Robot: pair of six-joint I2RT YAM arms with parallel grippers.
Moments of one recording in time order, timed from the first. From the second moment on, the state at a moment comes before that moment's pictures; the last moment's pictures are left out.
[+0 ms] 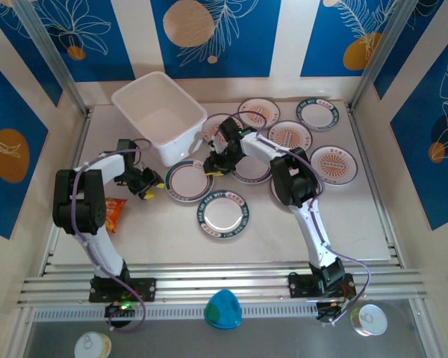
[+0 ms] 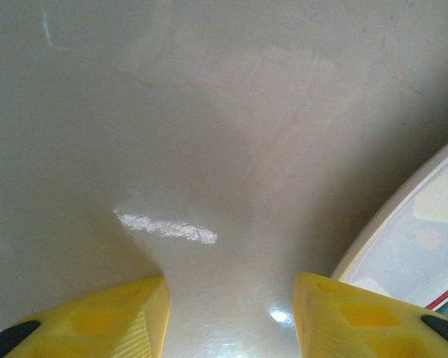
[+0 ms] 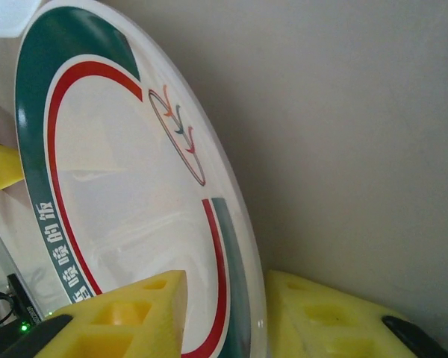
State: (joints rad) left arm -0.02 1.84 1.12 -0.69 0.42 -0.60; right arm 0.52 2.43 1.95 -0.79 -0.67 0.31
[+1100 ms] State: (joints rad) left arm -0.05 1.57 1.13 -0.77 0.33 -0.55; right arm 0.45 2.15 1.61 -0.53 -0.80 0.46
